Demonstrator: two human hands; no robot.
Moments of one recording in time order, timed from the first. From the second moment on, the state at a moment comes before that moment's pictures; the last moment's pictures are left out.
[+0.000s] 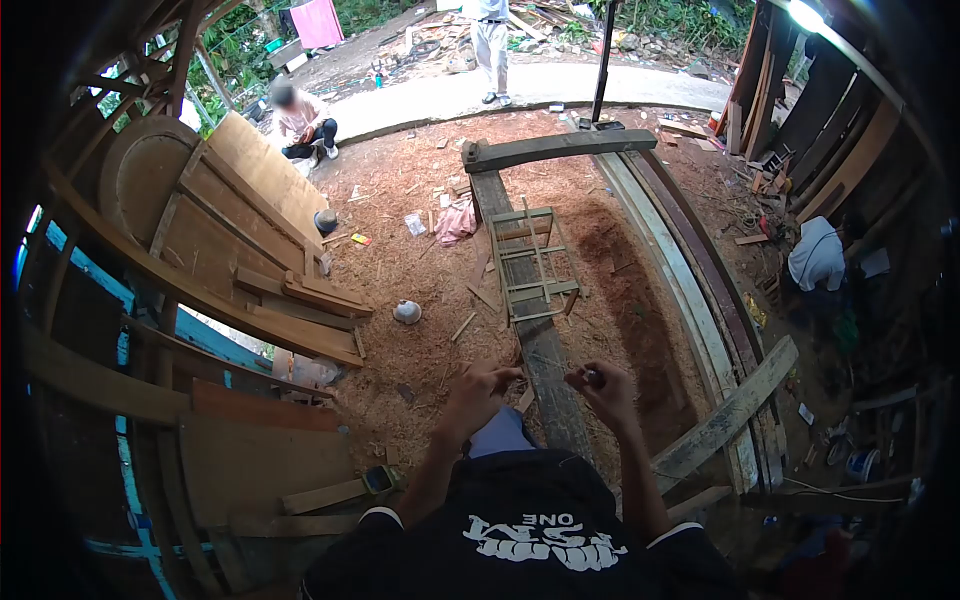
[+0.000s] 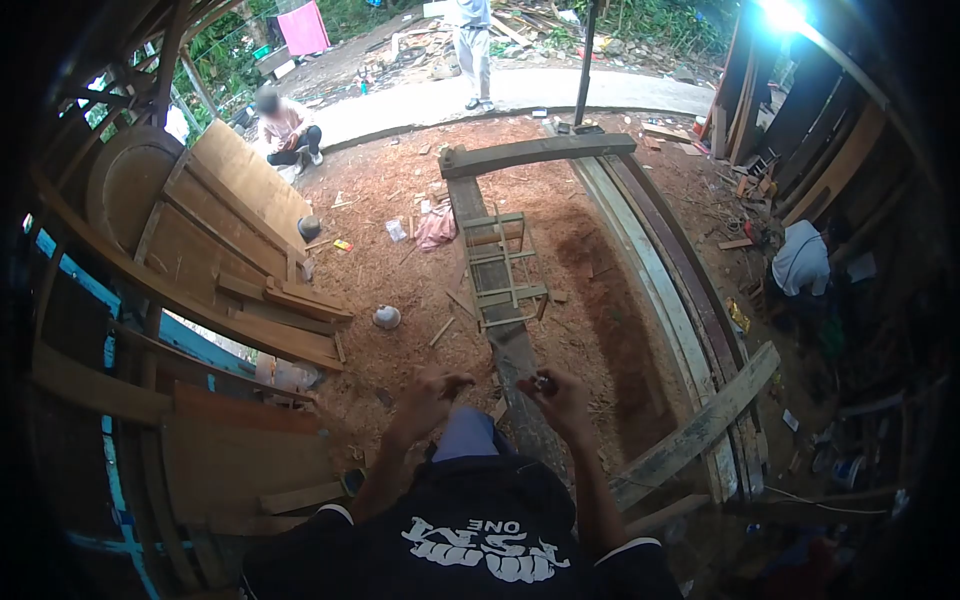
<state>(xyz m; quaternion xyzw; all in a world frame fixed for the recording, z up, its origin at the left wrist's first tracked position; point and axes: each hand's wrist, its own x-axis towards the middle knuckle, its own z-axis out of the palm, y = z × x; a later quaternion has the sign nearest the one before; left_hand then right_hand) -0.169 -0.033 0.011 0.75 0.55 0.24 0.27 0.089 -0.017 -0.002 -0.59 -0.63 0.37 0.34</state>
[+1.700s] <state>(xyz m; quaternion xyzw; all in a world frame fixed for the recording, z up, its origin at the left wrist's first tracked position) -0.132 -0.019 0.008 0.32 0.38 0.52 0.69 0.047 -0.012 0.012 -0.43 -0.54 0.56 0.46</state>
